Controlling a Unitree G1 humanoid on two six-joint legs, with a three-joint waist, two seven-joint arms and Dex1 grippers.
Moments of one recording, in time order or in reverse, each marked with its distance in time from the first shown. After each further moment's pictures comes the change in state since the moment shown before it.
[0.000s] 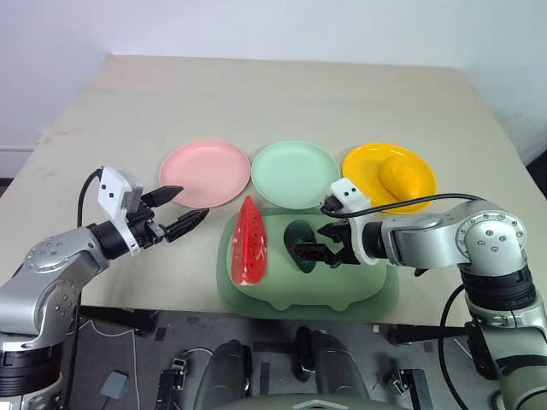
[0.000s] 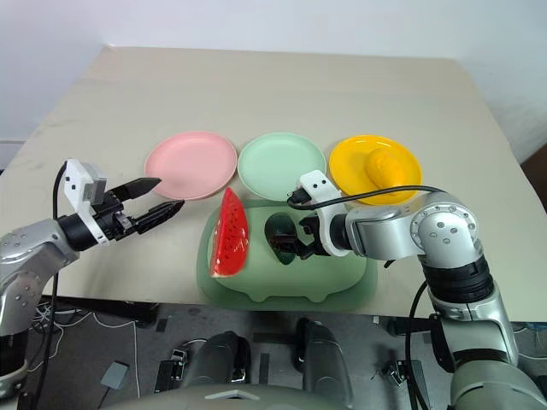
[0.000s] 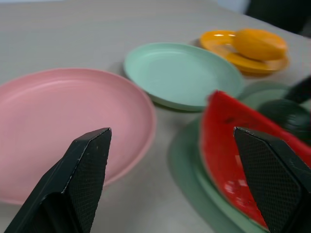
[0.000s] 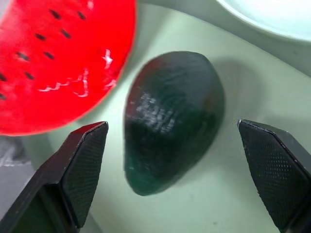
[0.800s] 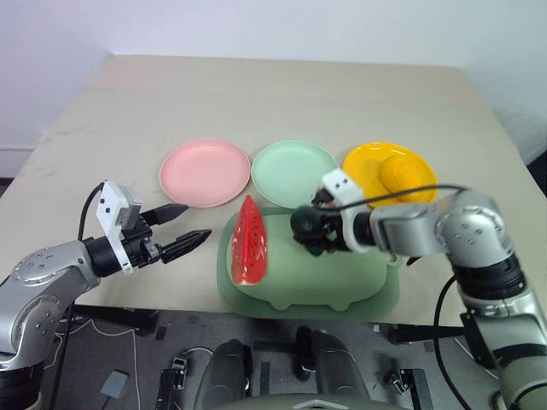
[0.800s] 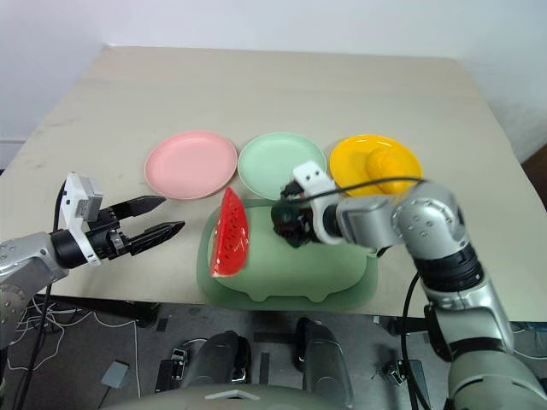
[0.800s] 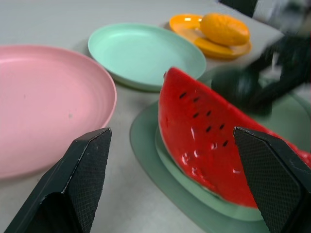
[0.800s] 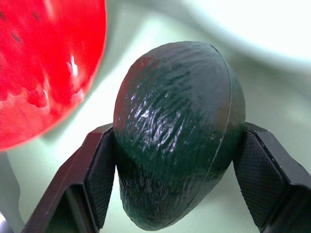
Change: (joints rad) left arm 0.076 0.040 0.017 -0.037 -0.059 0.034 -0.024; right arm -0.155 -0.010 0.037 0.037 -0.275 -0.035 0.225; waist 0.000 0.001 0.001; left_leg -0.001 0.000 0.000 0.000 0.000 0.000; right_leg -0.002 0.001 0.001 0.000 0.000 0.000
